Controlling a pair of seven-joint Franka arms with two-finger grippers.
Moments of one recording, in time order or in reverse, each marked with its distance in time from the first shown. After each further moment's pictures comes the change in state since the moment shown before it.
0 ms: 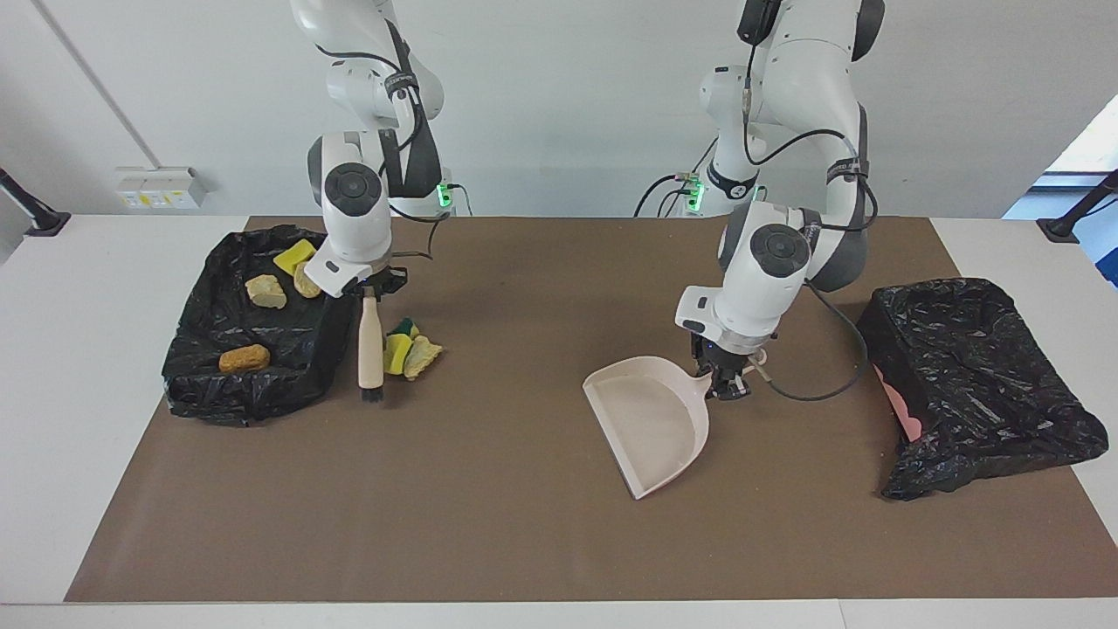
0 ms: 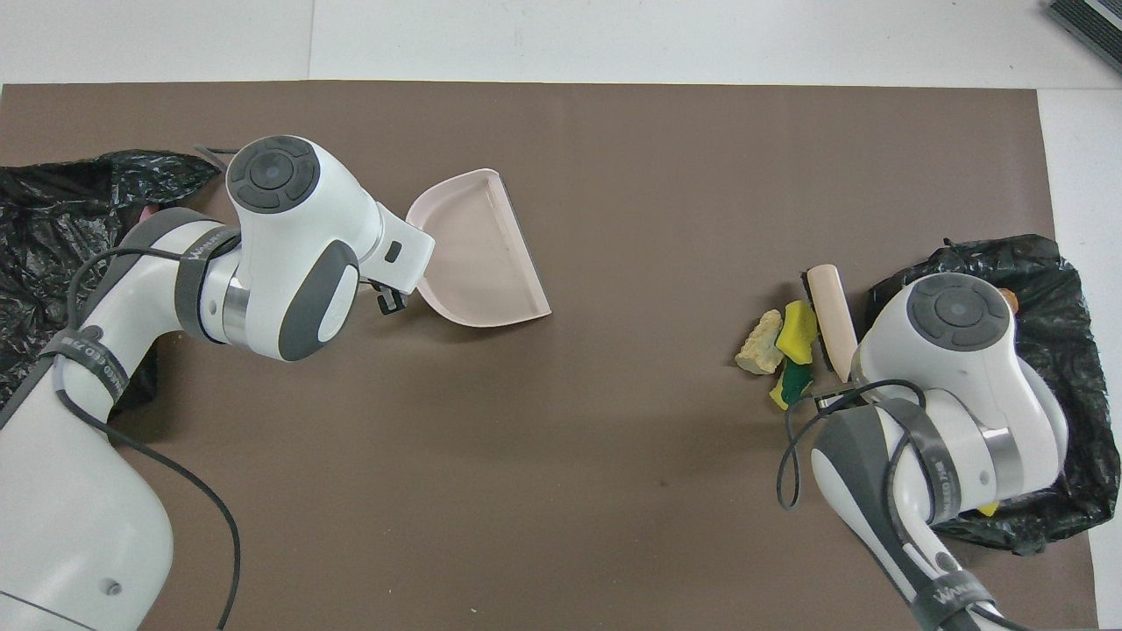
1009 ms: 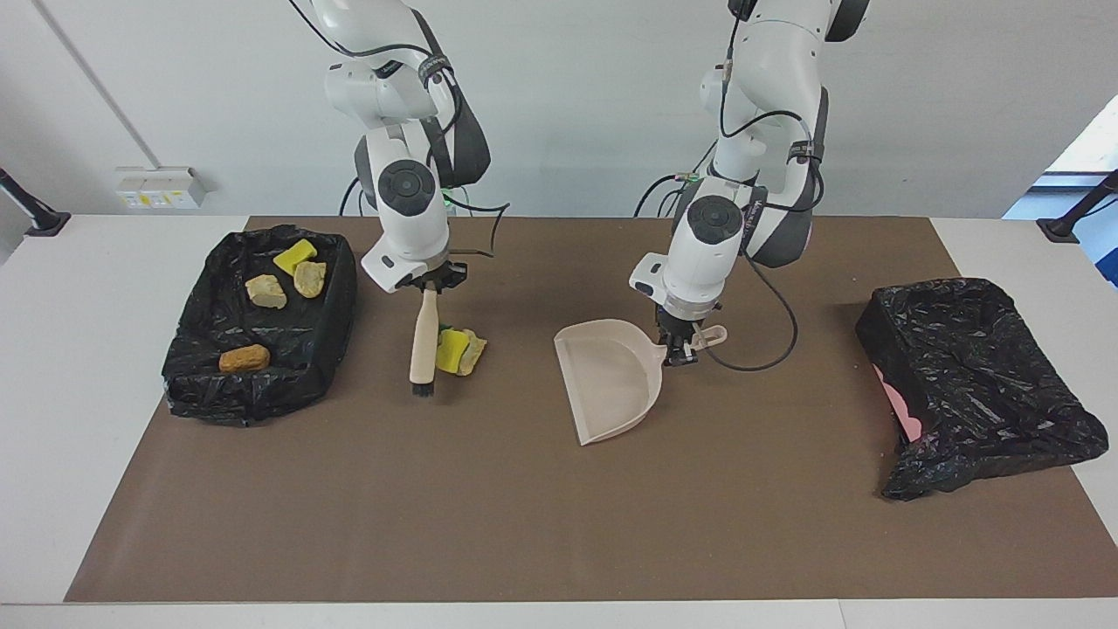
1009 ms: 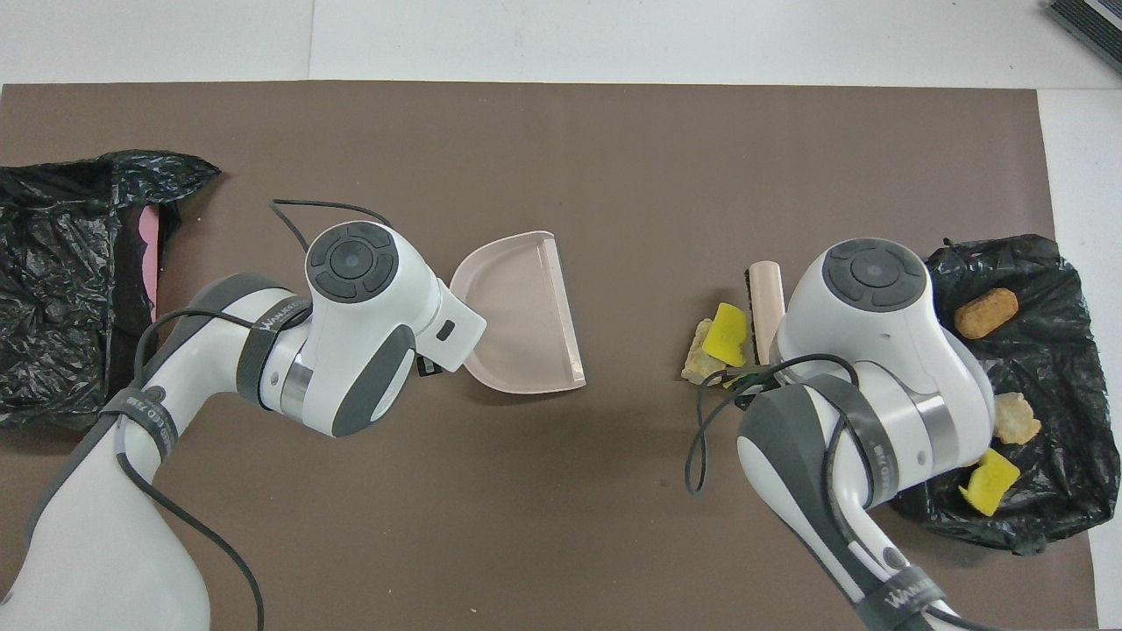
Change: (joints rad) left arm -0.102 -0.107 -0.004 -0.200 0.004 0.075 0.048; right arm 0.154 0.076 0.006 0.197 0.136 -0.206 0.239
